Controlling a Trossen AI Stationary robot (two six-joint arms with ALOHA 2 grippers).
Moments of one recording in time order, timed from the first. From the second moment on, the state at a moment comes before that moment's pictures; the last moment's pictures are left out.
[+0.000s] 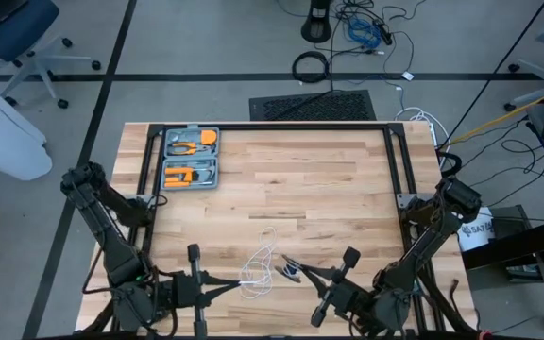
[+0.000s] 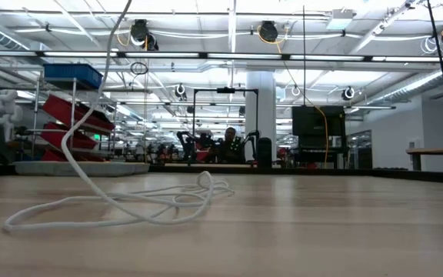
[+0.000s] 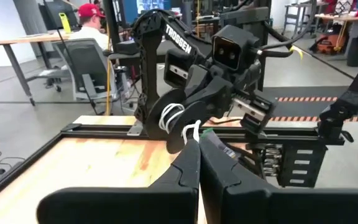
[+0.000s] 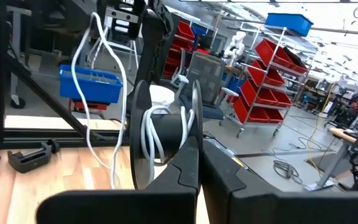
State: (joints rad) left arm -0.92 1.53 1.35 0.02 -1.06 -0.10; right arm 0.87 1.76 1.24 0.66 1.41 -0.36
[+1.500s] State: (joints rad) left arm -0.89 1.45 1.35 -0.66 -1.23 -0.72; right arm 0.88 1.76 1.24 0.64 1.28 -0.35
